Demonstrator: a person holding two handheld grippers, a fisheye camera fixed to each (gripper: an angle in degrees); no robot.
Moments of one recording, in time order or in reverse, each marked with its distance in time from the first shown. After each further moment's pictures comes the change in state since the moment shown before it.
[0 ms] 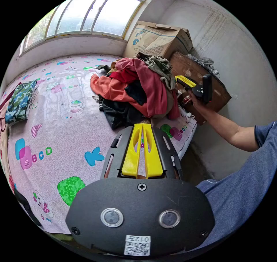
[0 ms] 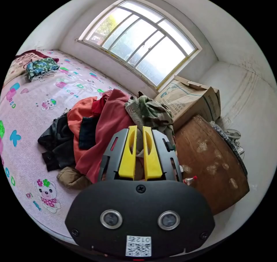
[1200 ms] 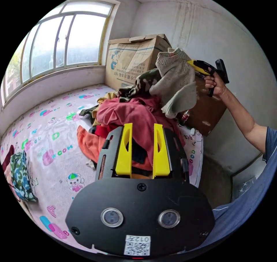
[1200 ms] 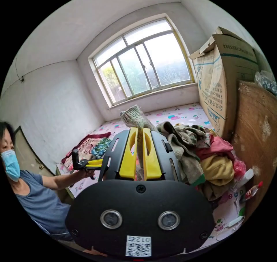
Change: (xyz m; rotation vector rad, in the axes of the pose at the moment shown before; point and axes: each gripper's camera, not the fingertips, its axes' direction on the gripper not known) left arm 0.133 -0.256 0.118 0.184 -0.012 0.326; right arm 0.695 -0.226 0.183 0.280 -0.933 0.645
